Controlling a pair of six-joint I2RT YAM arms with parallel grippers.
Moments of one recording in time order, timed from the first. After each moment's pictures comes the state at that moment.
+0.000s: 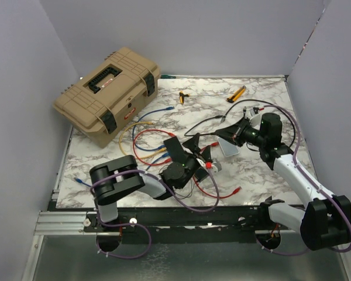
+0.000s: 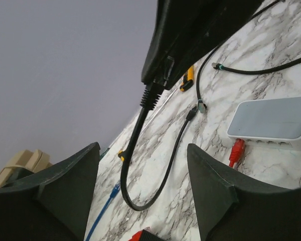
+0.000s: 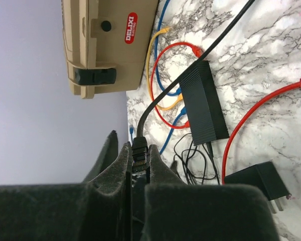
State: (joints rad) left arm -1.17 1.72 0.60 1.30 -0.44 0.81; right arm 0.17 1.11 0.66 0.07 -0.63 1.02
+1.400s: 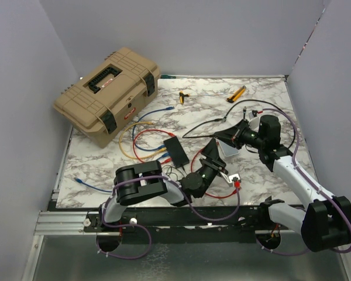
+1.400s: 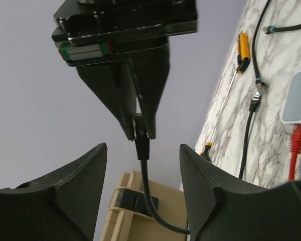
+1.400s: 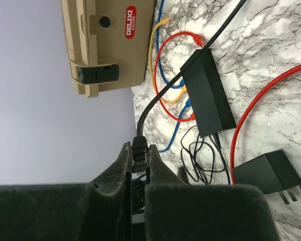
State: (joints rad) left arm -1.32 2.02 0.81 1.48 -0.66 1.53; right arm 0.18 1.10 0.63 0.05 -0.63 1.10
